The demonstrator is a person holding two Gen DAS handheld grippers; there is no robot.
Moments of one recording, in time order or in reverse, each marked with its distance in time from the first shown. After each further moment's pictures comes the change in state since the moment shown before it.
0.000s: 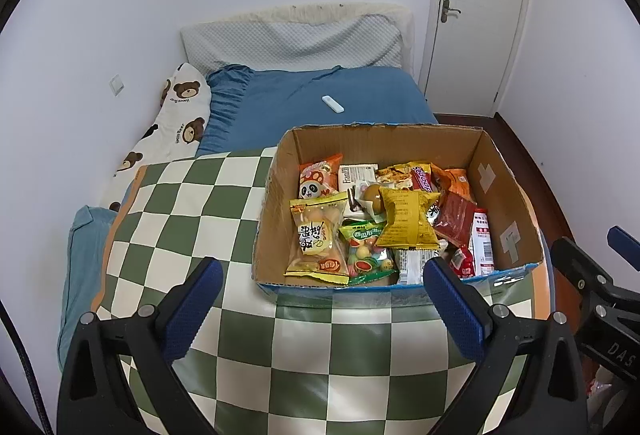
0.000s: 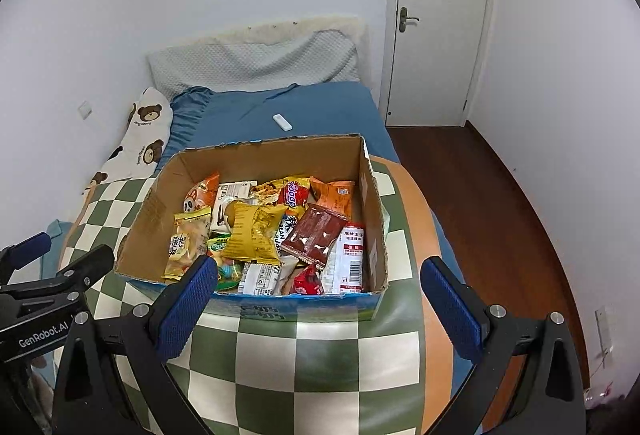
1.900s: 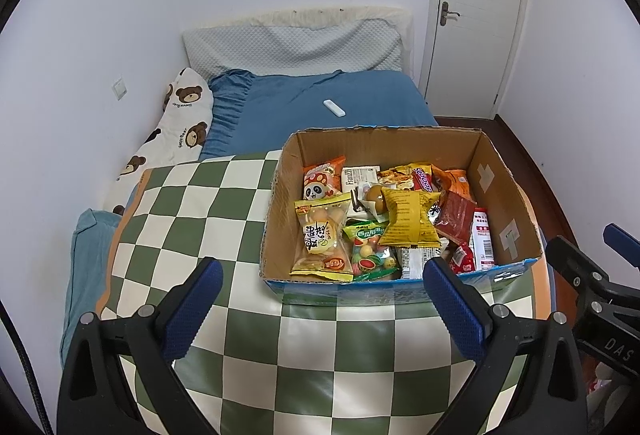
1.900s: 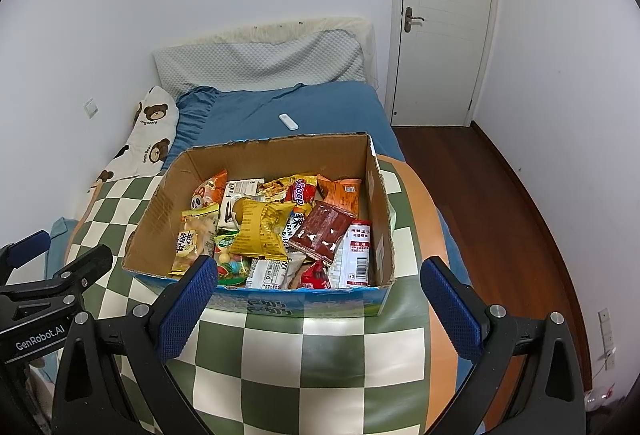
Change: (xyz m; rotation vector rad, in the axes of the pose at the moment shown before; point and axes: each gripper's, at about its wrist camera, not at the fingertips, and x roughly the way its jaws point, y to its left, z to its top) left arm -0.009 0.004 -0.002 -0.008 -0.016 0.013; right arm -0.004 0.001 -0.001 -0.010 0.003 0.020
